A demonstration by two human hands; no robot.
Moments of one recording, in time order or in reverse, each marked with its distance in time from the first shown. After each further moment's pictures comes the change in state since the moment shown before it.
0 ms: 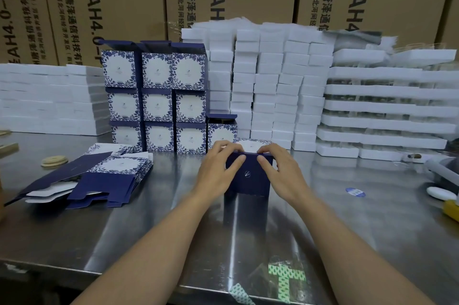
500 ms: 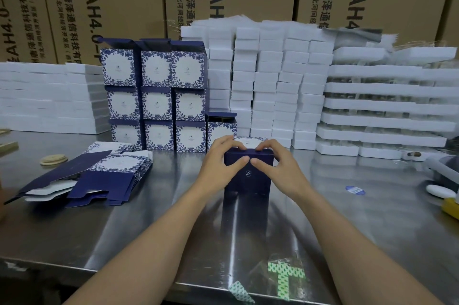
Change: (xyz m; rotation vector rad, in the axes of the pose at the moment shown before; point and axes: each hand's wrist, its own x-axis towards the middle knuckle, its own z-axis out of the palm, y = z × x) left_hand 0.001 0.006 -0.001 -0.288 -0.011 -0.051; right_hand 0.001 -0.009 -0.005 0.320 -0.081 0.072
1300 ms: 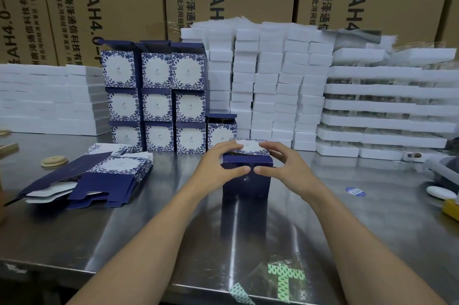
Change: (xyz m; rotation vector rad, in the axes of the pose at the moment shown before) left_hand 0.001 -0.001 -0.018 -0.003 -0.137 -0.075; right_hand 0.003 -0.001 -0.020 0.093 -0.075 0.141
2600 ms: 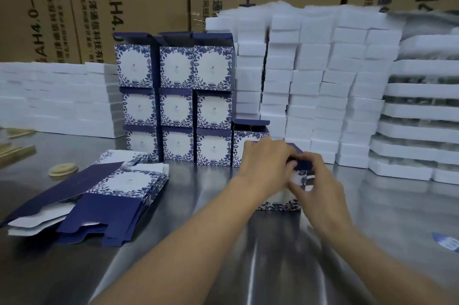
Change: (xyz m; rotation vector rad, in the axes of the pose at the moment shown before) left_hand 0.085 0.031 0.020 0.903 -0.035 0.155; right_hand 0.056 0.050 0.050 -0.381 0.327 -0.113
